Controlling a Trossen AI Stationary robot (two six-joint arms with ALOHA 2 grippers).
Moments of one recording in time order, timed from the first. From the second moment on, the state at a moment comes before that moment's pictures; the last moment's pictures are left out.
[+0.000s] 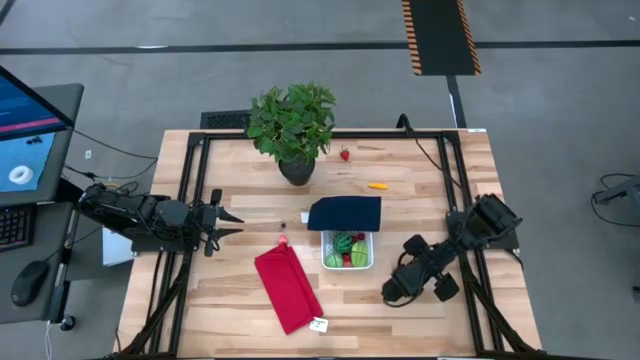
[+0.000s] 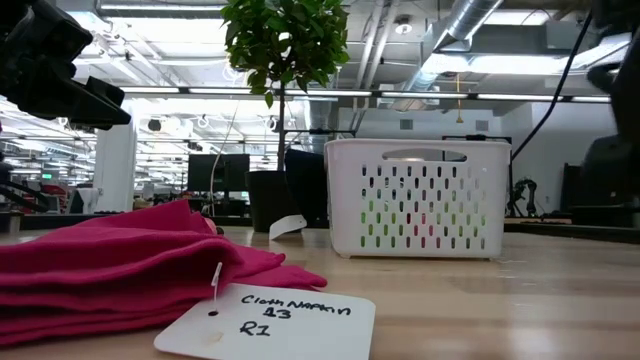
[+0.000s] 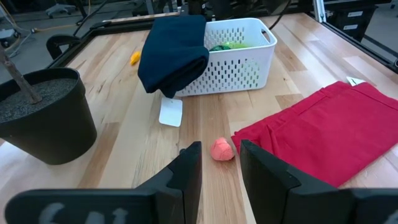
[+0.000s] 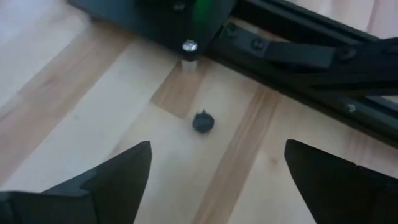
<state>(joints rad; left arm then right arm) -0.27 0.03 0.15 -0.45 -0.25 -0.01 0.63 1.94 1.04 -1.39 -0.15 3.14</state>
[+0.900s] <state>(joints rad) -0.27 0.03 0.15 -0.45 -0.25 -0.01 0.52 1.94 0.87 -1.24 -0.17 3.12</state>
